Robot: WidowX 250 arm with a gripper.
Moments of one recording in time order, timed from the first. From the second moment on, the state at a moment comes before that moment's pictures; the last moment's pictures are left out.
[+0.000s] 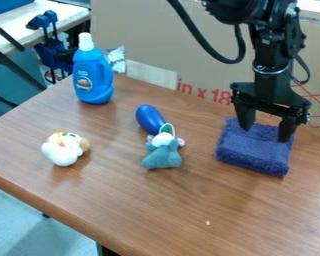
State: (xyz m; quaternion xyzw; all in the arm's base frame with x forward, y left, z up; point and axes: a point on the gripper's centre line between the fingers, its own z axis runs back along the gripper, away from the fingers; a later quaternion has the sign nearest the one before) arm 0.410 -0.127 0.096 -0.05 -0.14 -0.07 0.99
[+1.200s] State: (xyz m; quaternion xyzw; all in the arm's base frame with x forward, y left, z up) arm 0.377 -0.133 0.015 -0.05 -0.09 -0.02 0.99
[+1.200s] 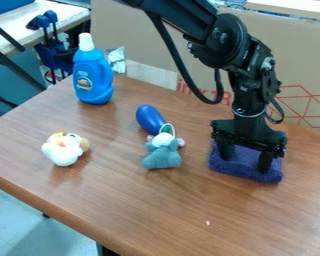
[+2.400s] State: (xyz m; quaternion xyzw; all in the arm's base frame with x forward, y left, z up) arm 0.222 -0.150 0.031 0.03 0.03 0.09 0.99
